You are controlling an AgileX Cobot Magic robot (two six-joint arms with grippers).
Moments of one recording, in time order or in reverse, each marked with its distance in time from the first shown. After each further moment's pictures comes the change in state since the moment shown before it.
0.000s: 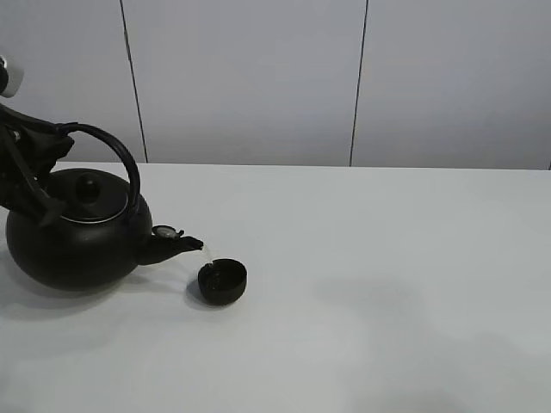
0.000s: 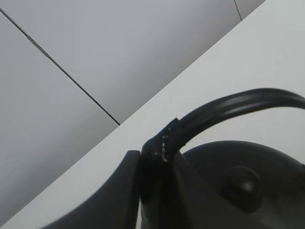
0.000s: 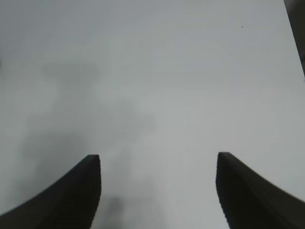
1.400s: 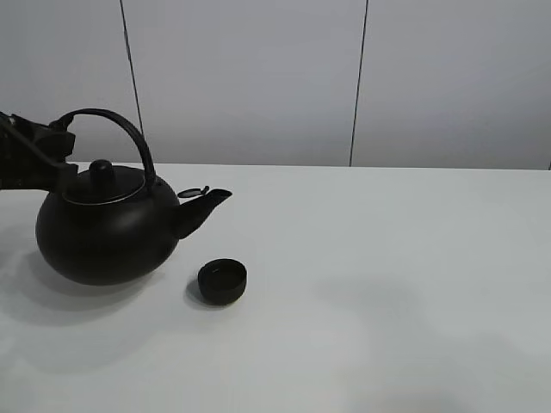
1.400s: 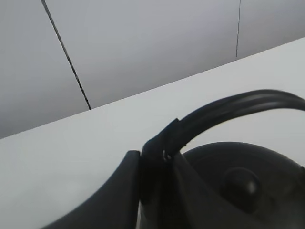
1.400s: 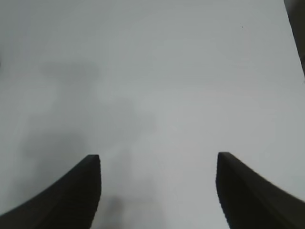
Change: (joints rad) left arm 0.003 0.000 0.000 0.005 0.000 -0.422; right arm 0.000 0.000 0.000 0.000 0.000 0.000
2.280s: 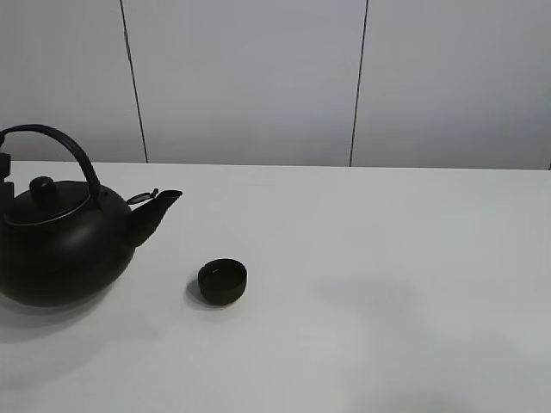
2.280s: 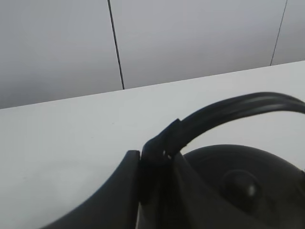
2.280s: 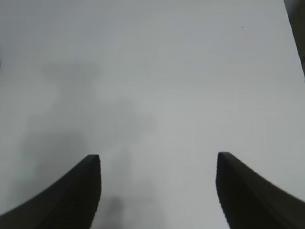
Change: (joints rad) left arm 0.121 0.000 0.175 0.001 -0.216 -0.075; right arm 0.000 0.000 0.000 0.000 0.000 0.000
